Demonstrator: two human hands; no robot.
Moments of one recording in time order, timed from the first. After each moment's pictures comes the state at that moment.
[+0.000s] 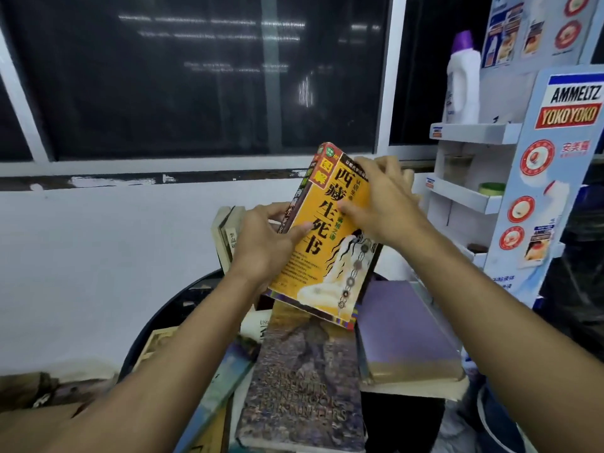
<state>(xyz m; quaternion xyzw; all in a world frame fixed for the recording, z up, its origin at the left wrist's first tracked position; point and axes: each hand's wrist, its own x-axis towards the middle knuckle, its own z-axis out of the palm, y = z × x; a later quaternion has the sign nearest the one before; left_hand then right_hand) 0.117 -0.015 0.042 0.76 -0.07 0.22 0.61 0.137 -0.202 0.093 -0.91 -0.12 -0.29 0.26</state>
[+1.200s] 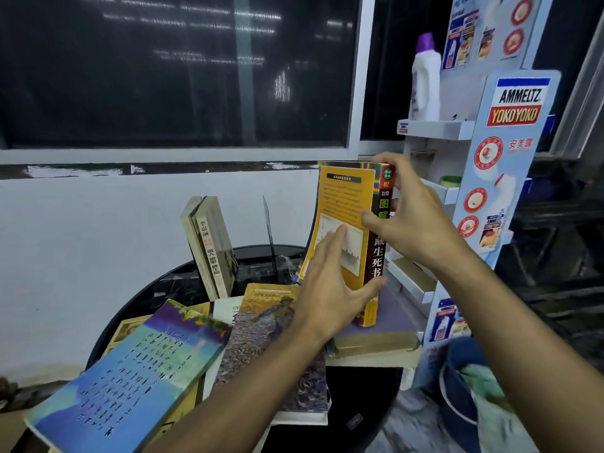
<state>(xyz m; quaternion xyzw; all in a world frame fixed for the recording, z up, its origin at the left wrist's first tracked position) 0.079 -0.129 -0.035 0.85 -0.20 0.22 0.43 0.072 -0.270 0.073 -0.86 -0.17 -0.29 0.38</state>
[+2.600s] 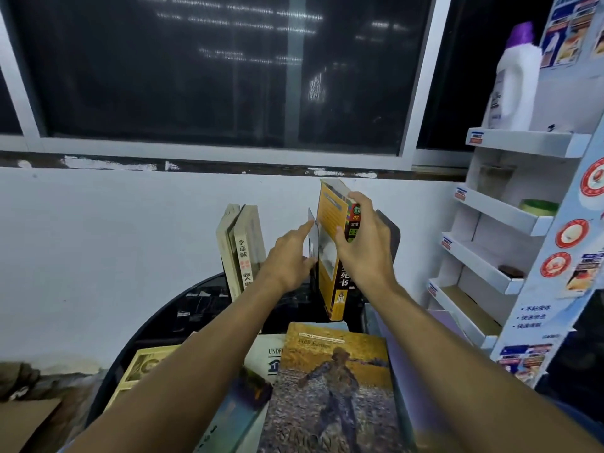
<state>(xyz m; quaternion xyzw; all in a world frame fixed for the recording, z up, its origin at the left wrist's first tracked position) 0.264 0.015 -0.031 0.92 -0.11 0.15 0.33 0.247 -0.141 -0.001 -0.84 -0.14 -0.37 0.37</state>
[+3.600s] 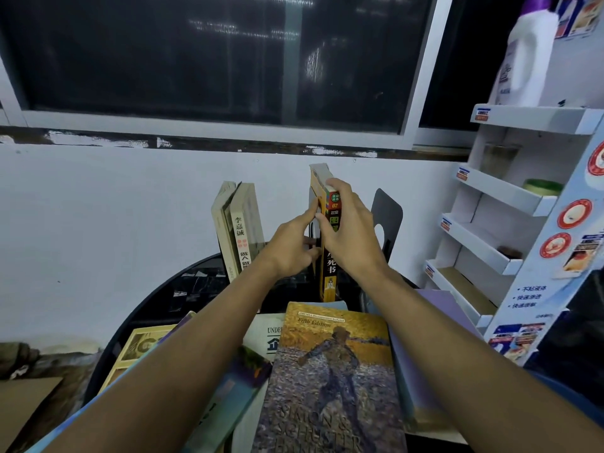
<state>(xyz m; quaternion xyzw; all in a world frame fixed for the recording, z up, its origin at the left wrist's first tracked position) 0.263 0.017 -0.039 0.88 -0.19 0.09 0.43 0.255 -0.128 -0.019 -0.83 -0.23 -0.32 0.40</state>
